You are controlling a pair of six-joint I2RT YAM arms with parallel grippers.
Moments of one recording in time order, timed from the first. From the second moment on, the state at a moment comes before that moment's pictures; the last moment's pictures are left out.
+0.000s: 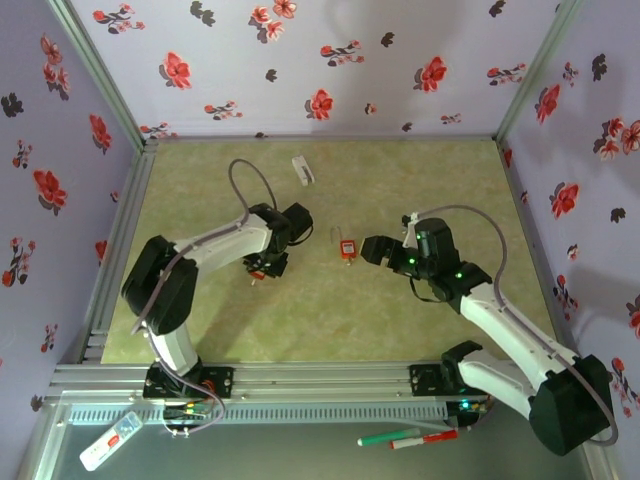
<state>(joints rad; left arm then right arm) -0.76 1.79 1.28 -1.13 -0.38 -0.39 0.46 0.96 0.61 -0.29 -0.31 0.72</state>
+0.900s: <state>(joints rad) -0.89 1.98 1.41 -1.18 -0.46 -0.50 0.45 0.91 0.59 -0.30 -0.31 0.72</state>
